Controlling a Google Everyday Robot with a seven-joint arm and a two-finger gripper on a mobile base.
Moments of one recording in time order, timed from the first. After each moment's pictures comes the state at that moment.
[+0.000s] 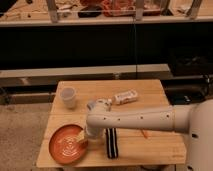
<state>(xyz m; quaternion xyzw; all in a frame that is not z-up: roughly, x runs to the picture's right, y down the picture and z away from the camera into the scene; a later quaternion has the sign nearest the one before) -0.083 0.286 0.772 -0.16 -0.36 -0.67 0.63</state>
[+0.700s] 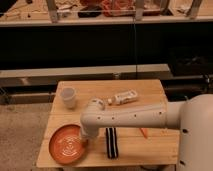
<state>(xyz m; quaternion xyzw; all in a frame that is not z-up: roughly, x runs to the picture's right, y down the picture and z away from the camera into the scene) -0.102 0.284 0.775 -0.16 -0.36 -0.68 0.62</state>
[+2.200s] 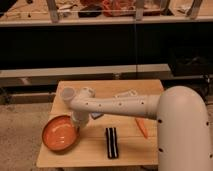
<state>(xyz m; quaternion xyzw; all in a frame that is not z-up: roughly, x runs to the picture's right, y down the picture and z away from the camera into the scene) -0.148 0.225 0.819 -0.16 -0.36 -0.65 0.65</state>
